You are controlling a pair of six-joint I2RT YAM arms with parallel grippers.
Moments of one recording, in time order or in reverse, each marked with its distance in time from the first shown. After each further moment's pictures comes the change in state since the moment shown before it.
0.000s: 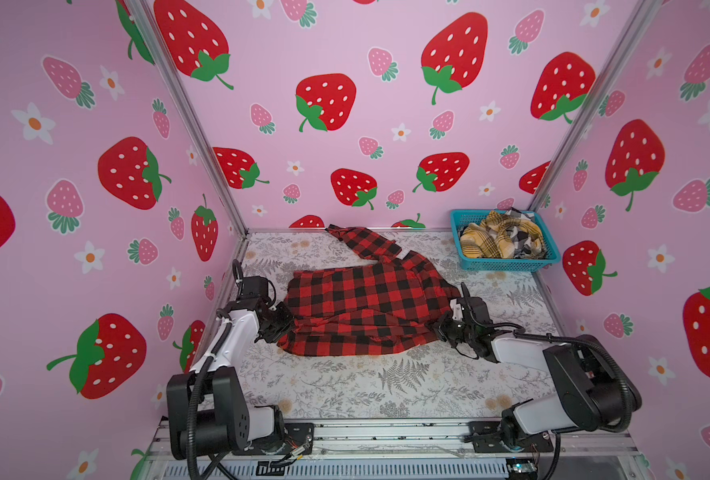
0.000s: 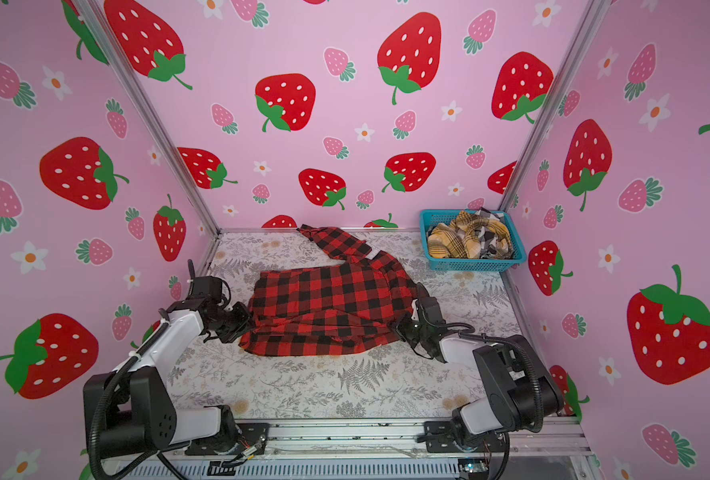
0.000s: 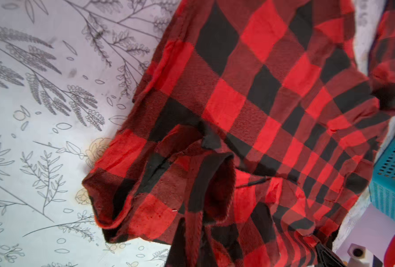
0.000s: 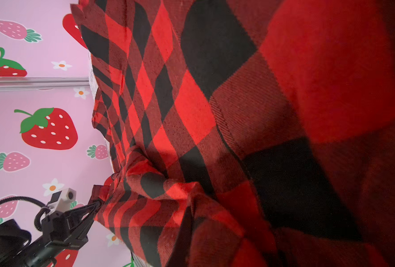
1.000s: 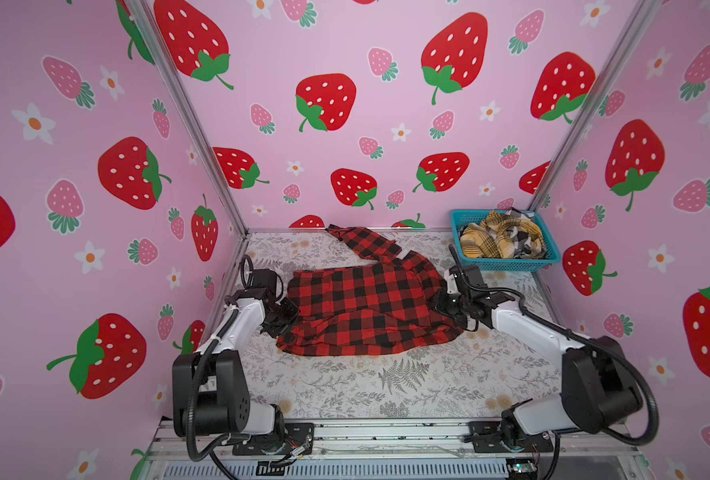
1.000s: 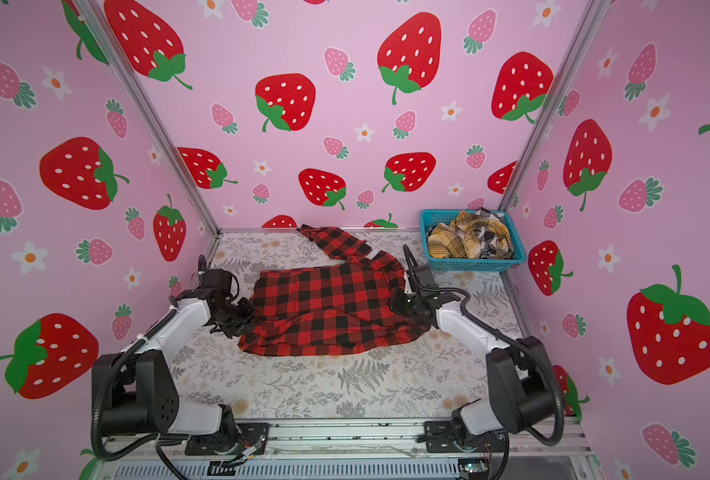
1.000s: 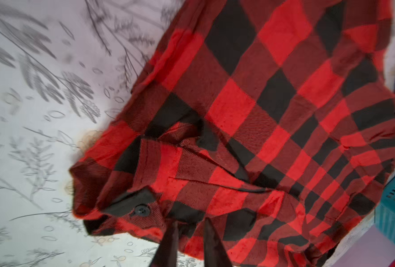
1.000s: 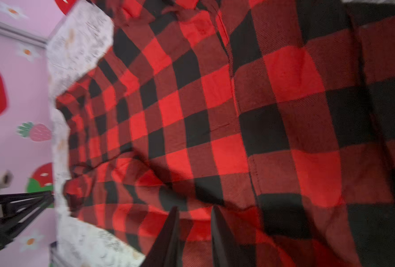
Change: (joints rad) left arm -0.073 0.097 0.071 -0.040 -0.030 -0.155; right arm 0.029 0.046 0.443 -0.592 0.173 -0.440
